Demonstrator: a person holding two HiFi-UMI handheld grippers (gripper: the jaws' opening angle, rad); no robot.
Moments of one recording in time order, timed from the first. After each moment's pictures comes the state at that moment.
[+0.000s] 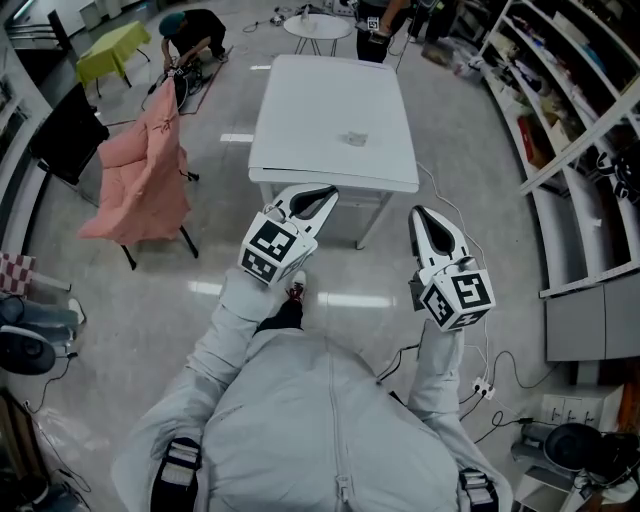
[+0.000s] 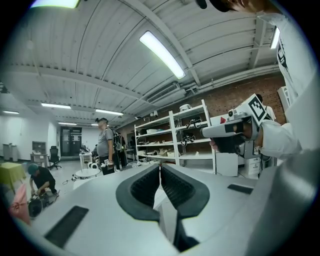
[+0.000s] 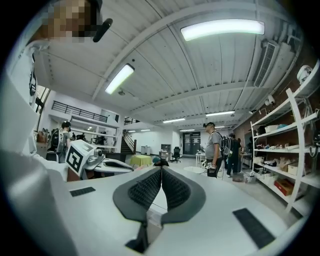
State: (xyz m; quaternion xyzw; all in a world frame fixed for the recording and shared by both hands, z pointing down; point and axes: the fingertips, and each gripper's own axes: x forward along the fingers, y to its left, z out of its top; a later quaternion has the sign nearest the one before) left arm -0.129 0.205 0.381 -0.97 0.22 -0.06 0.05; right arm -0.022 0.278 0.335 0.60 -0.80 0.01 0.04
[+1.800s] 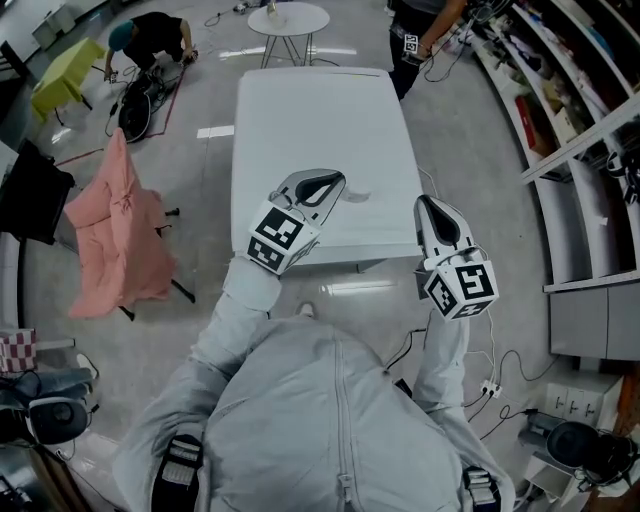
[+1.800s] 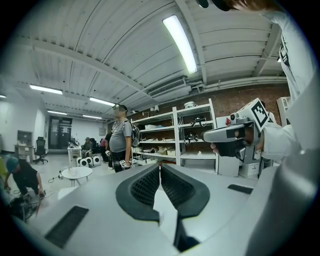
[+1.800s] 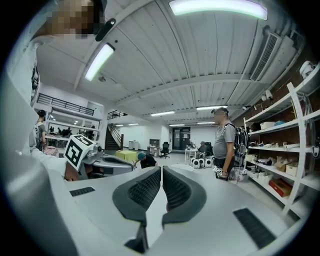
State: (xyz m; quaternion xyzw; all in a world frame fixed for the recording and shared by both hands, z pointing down) left arm -0.018 -0.213 0.394 -0.98 0.16 -0.07 0.01; right arm 0.081 -0.130 0.356 0.65 -0.76 0.03 0.06
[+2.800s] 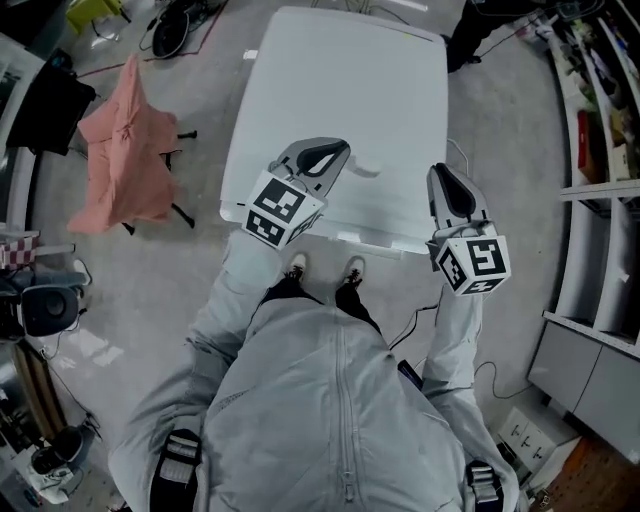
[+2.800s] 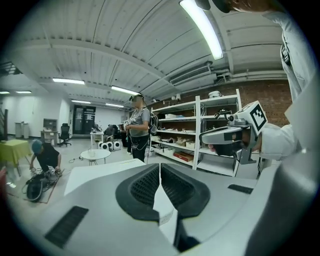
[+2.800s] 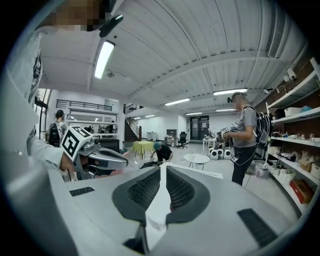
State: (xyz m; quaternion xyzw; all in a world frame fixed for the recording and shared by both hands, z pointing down) left arm 0.059 -0.257 0.452 -0.95 0.29 -0.12 -0.05; right arm 0.187 -0.212 0.420 0.54 -0.83 0.06 0.10
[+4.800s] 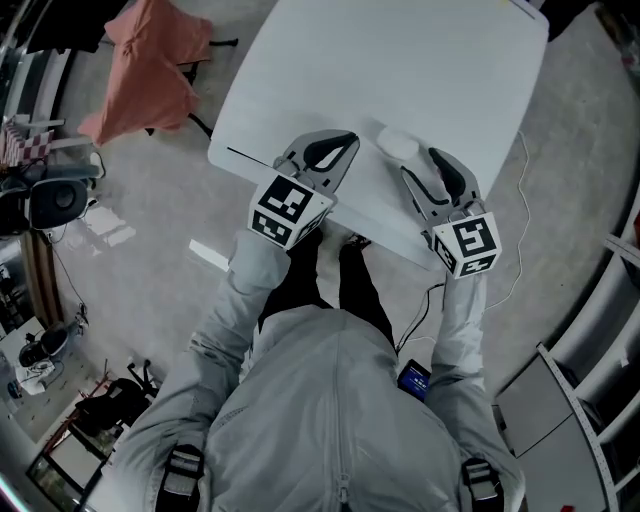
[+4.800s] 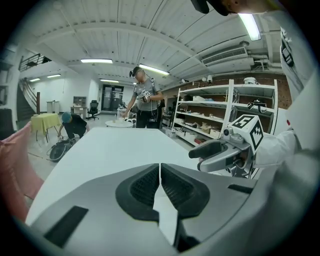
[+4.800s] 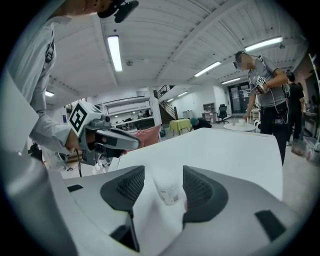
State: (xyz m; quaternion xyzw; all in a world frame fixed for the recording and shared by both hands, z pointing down) left arm 0.095 -0.311 0.650 -0.87 0.41 -0.19 -0.17; right arm 0.190 -0.301 0.671 0.30 -0.93 0.15 0.18
